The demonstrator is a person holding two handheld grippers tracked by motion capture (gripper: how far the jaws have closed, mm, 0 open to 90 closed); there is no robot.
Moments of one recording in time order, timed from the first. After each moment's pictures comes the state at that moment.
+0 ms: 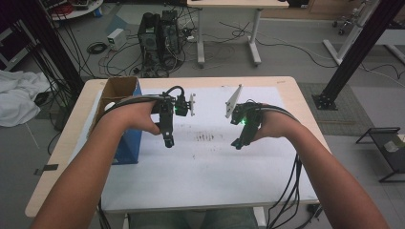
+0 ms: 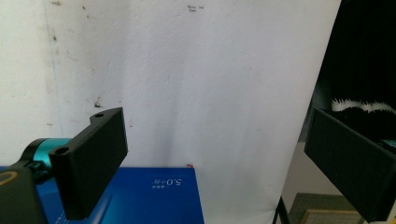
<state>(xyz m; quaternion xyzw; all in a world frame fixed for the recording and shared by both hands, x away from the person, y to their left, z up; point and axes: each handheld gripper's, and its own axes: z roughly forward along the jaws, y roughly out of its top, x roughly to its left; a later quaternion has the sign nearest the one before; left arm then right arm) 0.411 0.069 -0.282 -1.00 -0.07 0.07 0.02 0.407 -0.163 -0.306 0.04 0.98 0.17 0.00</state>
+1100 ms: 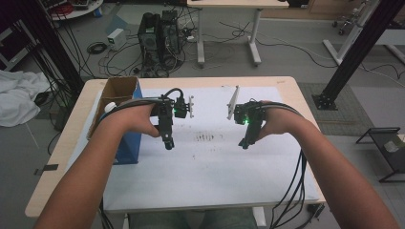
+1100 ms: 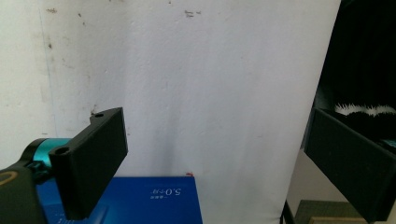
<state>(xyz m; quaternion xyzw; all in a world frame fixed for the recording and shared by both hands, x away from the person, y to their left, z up) 0.409 0.072 -0.285 -1.00 -0.07 0.07 0.00 0.410 -0.165 -0.304 0.05 0.99 0.09 0.00</state>
